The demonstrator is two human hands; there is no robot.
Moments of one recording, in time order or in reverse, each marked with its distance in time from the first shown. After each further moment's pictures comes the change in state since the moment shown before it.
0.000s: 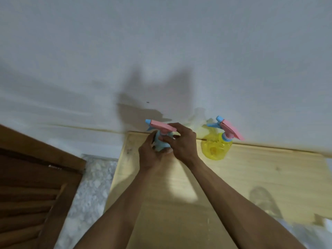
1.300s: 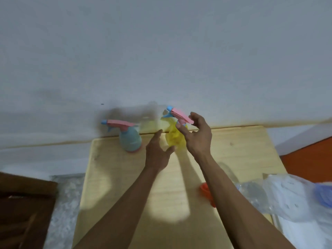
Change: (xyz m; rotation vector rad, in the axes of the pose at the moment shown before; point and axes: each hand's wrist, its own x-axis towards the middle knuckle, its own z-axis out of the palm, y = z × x) left_hand -0.054 0.061 0.090 0.090 -0.311 0.059; right_hand -0.049 0.003 -0.141 0.042 0.435 0.170
